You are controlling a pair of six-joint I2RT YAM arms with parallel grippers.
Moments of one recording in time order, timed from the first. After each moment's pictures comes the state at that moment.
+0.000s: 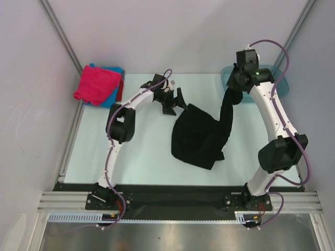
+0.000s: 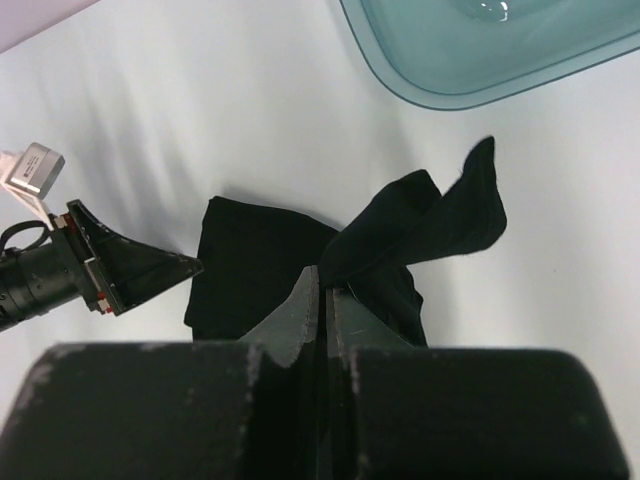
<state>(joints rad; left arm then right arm) -0.40 2.48 2.10 -0.62 0.66 -0.55 0.19 1.71 1.86 -0.89 0.18 0.49</state>
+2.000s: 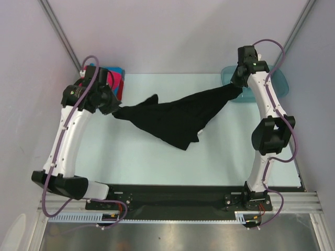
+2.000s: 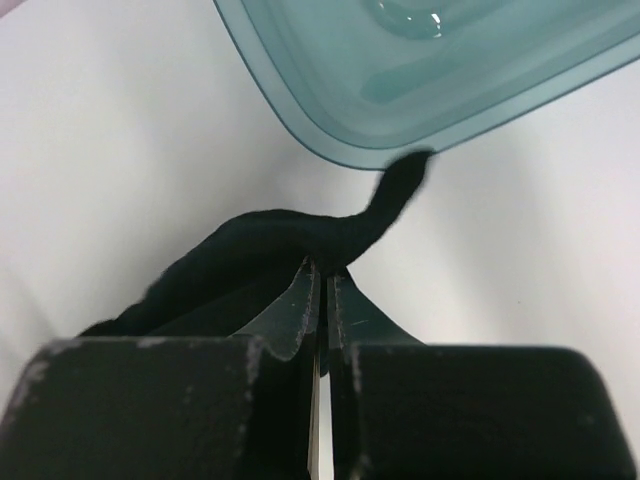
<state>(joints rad) -0.23 1.40 1.74 -1.26 -0.11 -0.68 0.10 1.98 2.06 -0.94 0.24 0.48</state>
